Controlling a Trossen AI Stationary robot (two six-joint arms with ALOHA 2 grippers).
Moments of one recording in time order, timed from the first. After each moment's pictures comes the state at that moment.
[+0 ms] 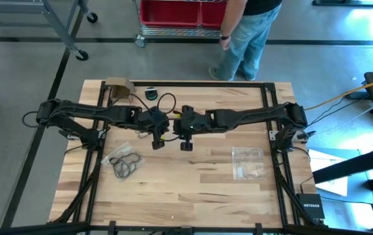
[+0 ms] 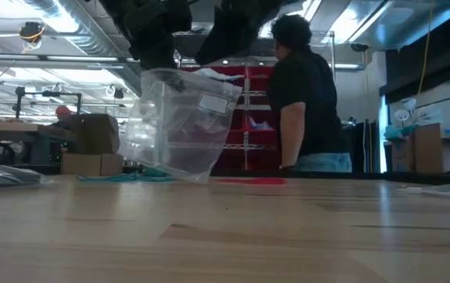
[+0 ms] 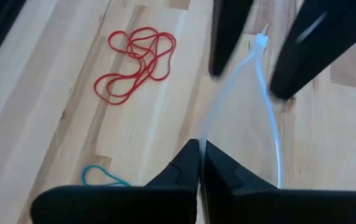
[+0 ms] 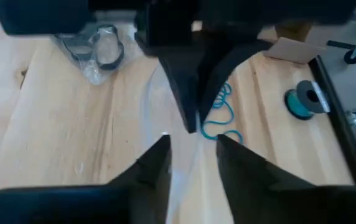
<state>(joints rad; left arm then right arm) 0.03 1.35 1.02 -0.54 -0.18 -0.11 0.03 1.82 1.52 -0.44 0.16 -0.11</state>
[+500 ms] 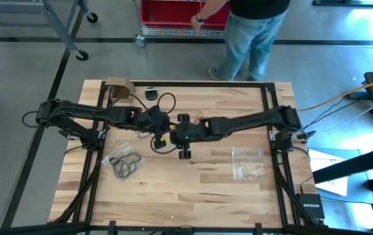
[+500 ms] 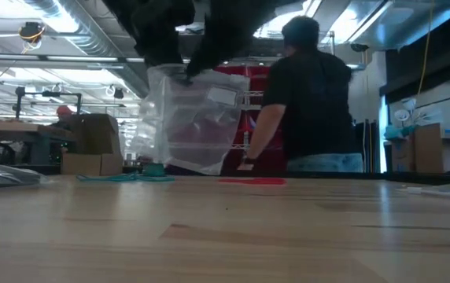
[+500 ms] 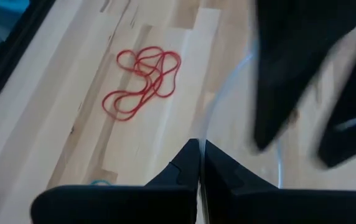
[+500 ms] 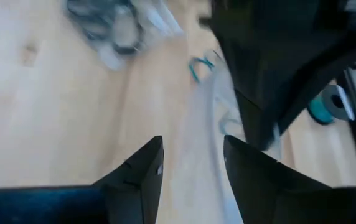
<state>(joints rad) 0.02 1.35 1.02 -0.48 -0.22 -0.10 0.09 1.90 1.56 -0.46 0.20 -0.14</state>
